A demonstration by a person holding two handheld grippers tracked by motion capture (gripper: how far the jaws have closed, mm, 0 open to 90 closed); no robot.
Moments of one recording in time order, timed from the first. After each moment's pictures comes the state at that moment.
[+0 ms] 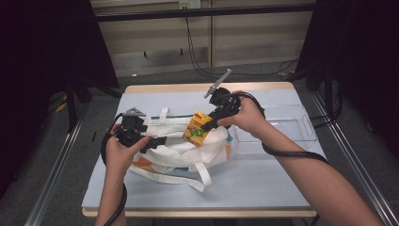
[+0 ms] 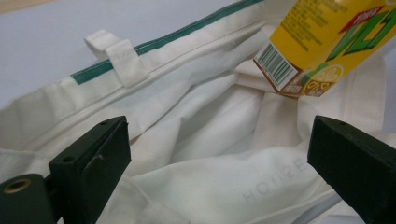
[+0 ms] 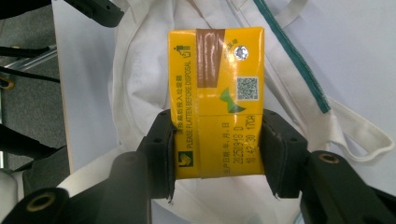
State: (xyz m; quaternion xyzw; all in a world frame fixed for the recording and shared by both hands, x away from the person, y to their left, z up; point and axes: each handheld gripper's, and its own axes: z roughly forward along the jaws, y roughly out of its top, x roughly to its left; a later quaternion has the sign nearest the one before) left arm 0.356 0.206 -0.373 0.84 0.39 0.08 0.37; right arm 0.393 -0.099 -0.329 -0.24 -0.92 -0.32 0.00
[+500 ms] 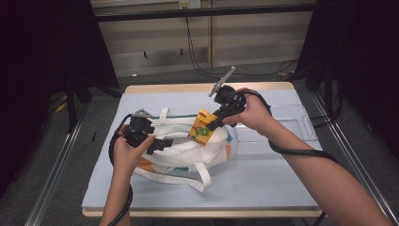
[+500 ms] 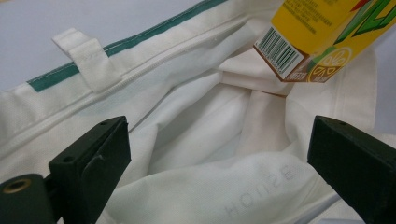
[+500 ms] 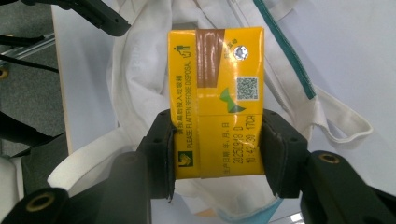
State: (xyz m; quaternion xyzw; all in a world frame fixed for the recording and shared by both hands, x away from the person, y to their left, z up) left arm 0.358 0.191 -0.381 0.85 0.37 0.07 0.36; right arm 0.391 -0.109 -0.320 -0.23 -0.92 -0.30 0.00
